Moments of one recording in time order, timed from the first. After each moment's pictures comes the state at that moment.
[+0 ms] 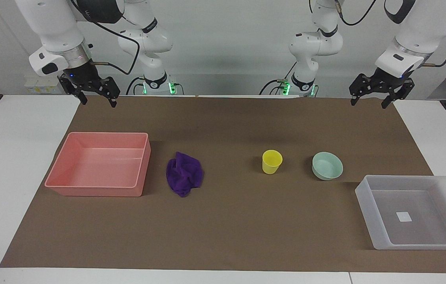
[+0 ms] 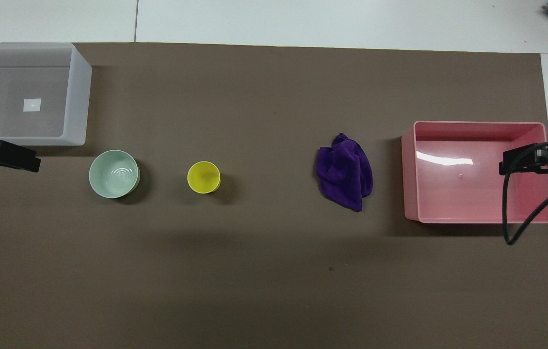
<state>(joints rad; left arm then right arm) -0.02 -0.03 -0.06 -1.55 -0.02 1.51 0.09 0.04 -0.06 -0.06 -1.64 -0.02 1.57 0.09</state>
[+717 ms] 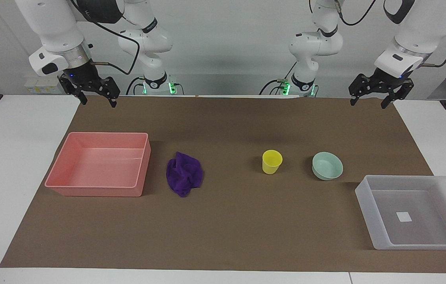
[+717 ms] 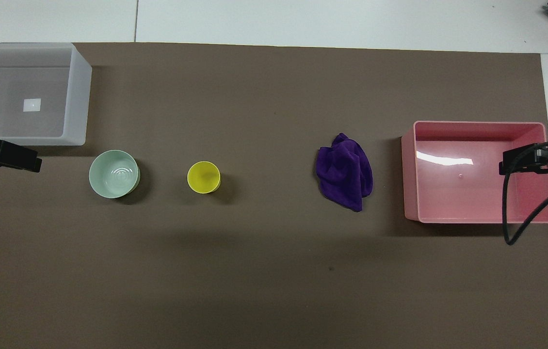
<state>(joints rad) -0.02 -0.03 -0.06 -1.55 -0.02 1.51 0.09 0.04 -0.06 -0.06 -1.64 -0.02 1.57 0.09</state>
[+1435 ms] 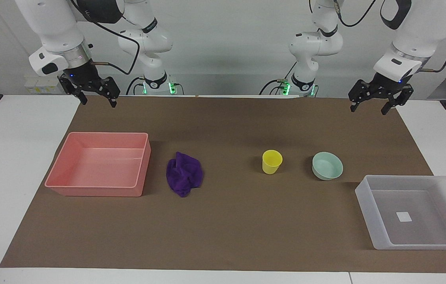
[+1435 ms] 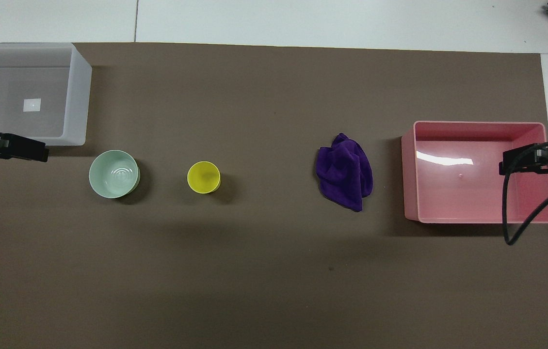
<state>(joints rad) -0.02 -0.05 -0.06 -1.66 -0.02 1.68 0.09 0.04 -0.06 -0.06 -1.64 -0.02 1.57 0.09</state>
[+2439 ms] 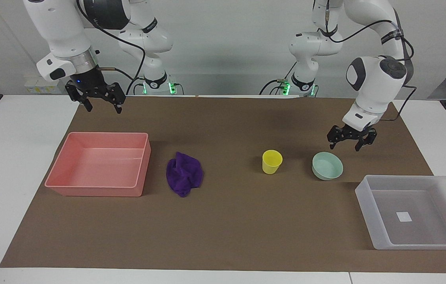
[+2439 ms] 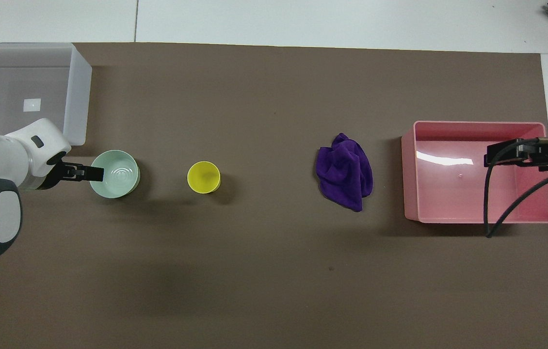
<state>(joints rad) -0.01 -0.03 -0.05 -2.18 -0.02 2.27 0.09 0.05 -0.05 -0.04 -1.71 -0.01 1.69 0.09</state>
